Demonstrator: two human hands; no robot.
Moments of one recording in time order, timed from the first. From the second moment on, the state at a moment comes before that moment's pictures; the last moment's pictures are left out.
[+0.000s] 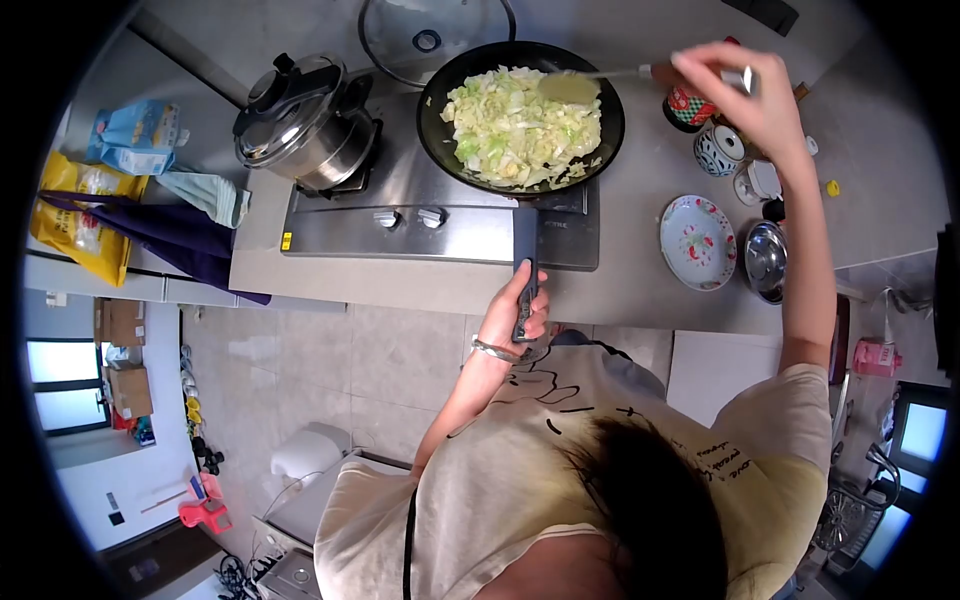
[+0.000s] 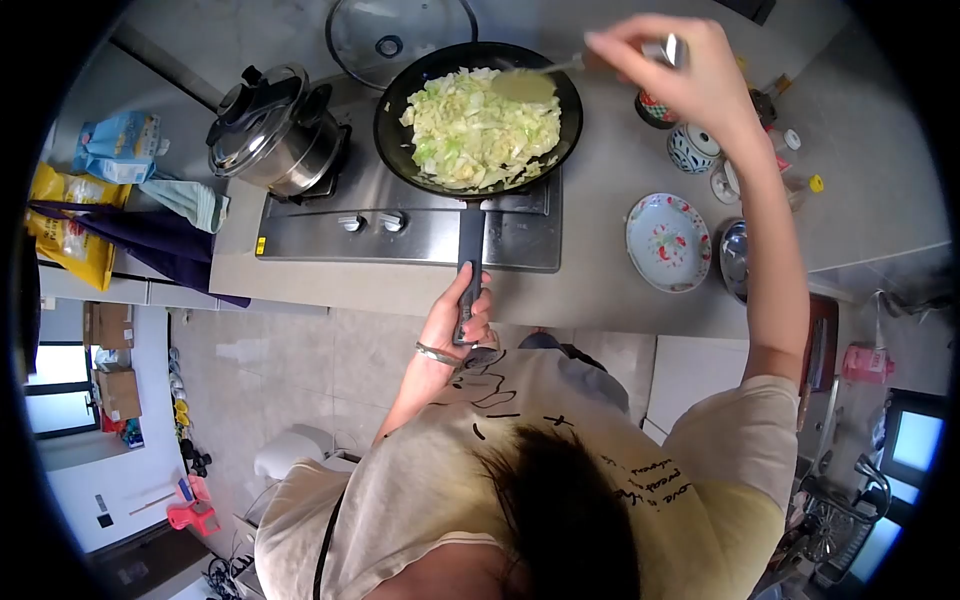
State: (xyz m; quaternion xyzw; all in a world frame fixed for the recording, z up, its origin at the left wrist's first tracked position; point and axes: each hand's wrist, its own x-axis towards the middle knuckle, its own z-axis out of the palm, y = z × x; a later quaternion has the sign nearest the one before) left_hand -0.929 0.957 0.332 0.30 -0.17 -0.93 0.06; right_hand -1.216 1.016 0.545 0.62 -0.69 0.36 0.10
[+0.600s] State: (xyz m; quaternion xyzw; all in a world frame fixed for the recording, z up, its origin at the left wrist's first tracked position) left_hand -0.928 0.956 0.330 0.31 -0.17 -0.93 0.08; right_hand -1.349 0.975 0.402 0.16 -0.65 0.71 -0.23
